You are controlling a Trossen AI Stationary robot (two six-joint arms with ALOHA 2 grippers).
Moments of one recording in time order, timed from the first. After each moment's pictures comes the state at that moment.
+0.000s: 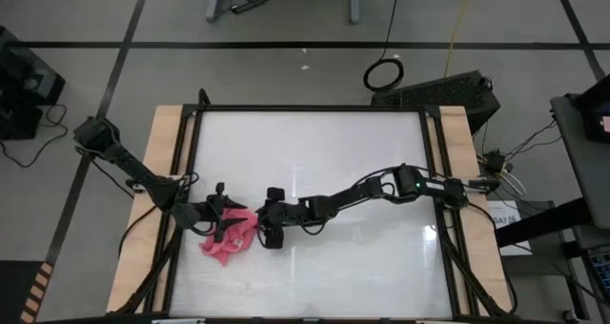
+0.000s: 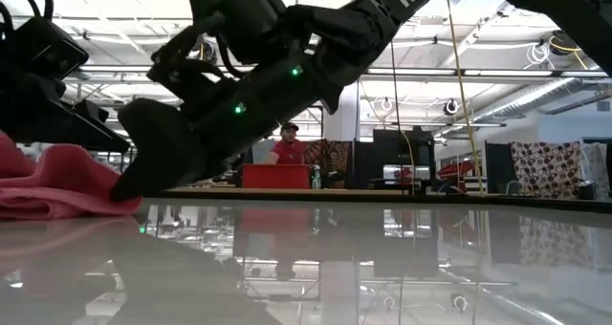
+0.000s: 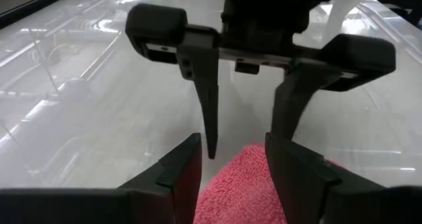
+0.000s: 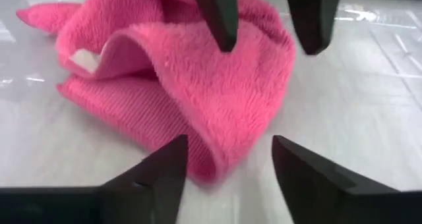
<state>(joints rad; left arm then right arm) -0.68 0.94 0.00 0.45 -0.66 -0.36 0.15 2.41 1.67 0.18 0.18 0.02</state>
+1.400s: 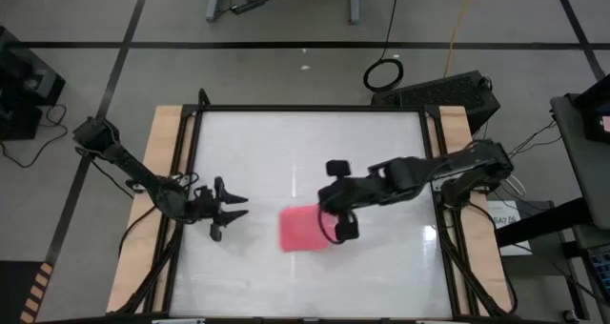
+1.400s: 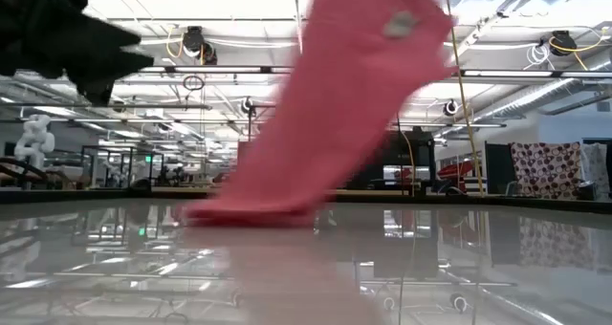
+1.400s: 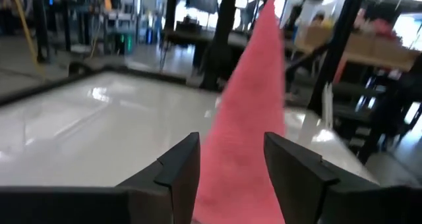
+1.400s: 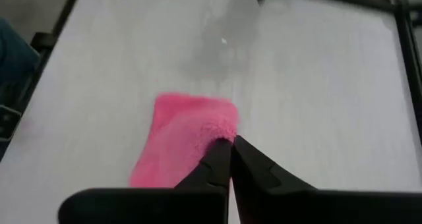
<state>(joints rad) -0.67 0.94 0.00 0.98 -0.73 -0.17 0.27 1.64 1.68 -0.91 0.19 0.05</state>
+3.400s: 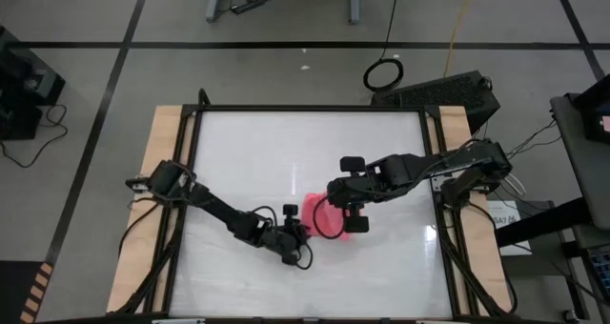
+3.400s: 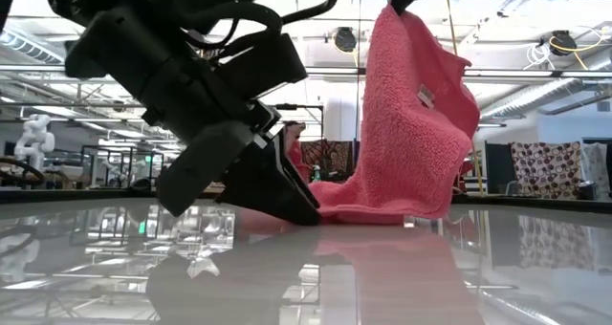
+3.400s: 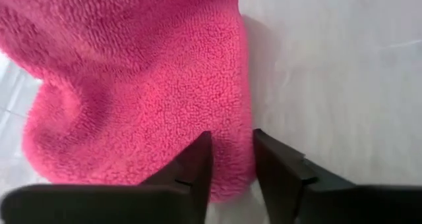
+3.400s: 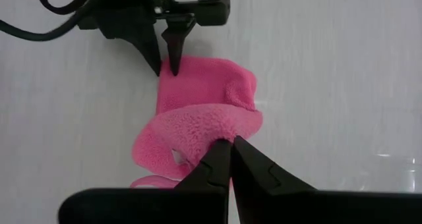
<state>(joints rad) -0.38 2.00 0.97 0.17 -0.45 -0.06 0.23 1.66 1.67 -1.16 0.18 0.15</state>
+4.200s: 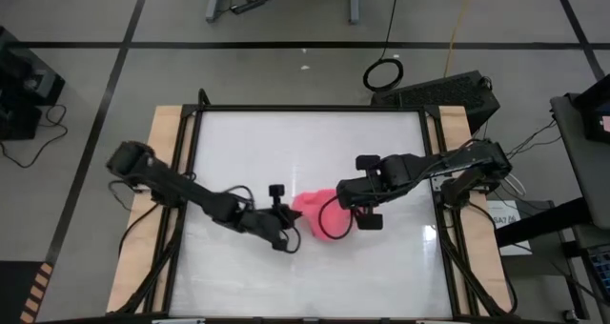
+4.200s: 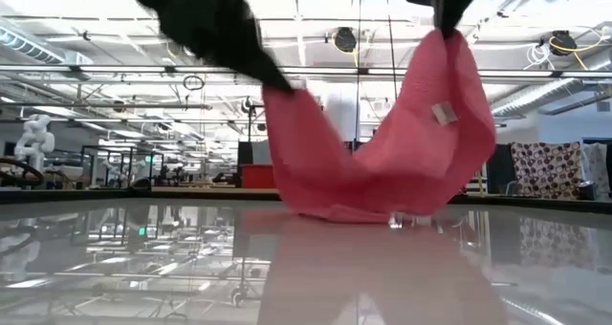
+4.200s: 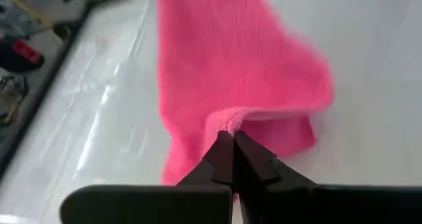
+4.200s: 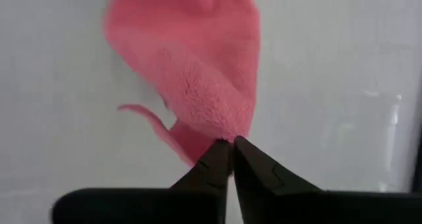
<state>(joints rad) -0.39 1.58 0.96 -0.06 -0.53 -0.02 0.24 1.66 1.67 -1.44 0.20 0.24</state>
